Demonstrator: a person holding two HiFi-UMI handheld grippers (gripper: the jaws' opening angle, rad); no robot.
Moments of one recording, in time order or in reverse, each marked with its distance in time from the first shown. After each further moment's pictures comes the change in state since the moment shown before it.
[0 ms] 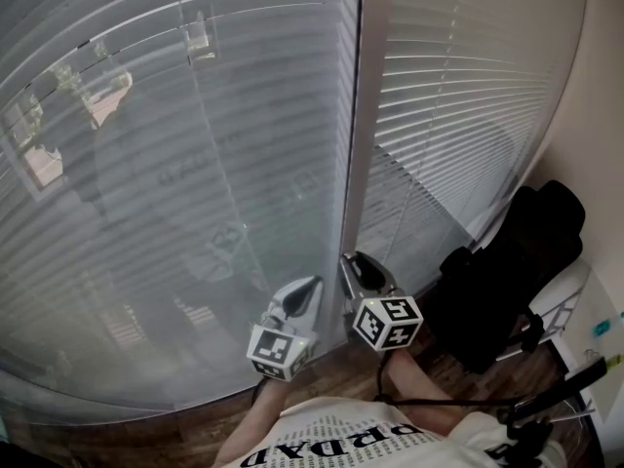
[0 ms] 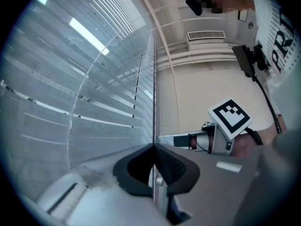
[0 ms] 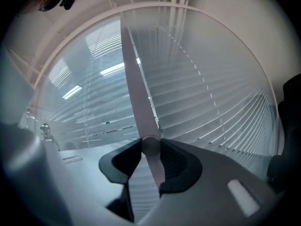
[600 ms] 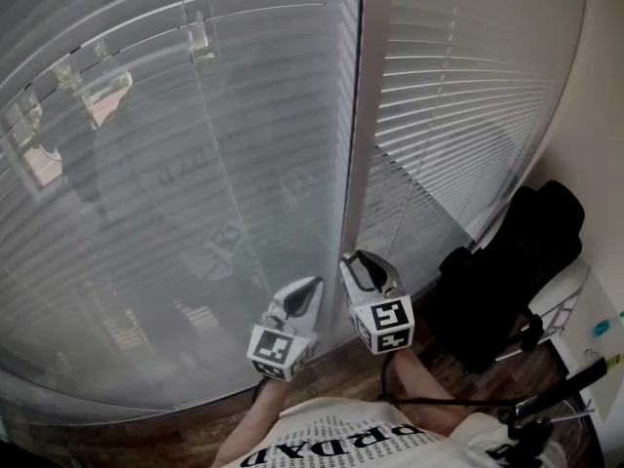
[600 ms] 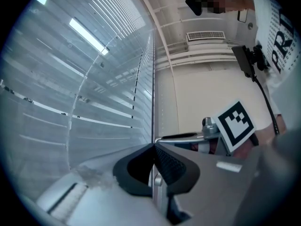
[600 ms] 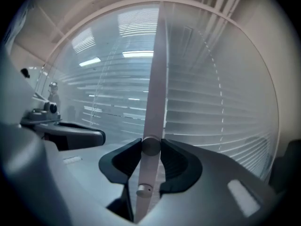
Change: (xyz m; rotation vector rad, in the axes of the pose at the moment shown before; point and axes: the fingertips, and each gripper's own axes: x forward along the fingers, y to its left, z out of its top) left arm -0.002 -0.002 0.000 0.006 -0.001 -0.009; right arm -0.003 0.007 0.001 -0.409 0.074 -0.001
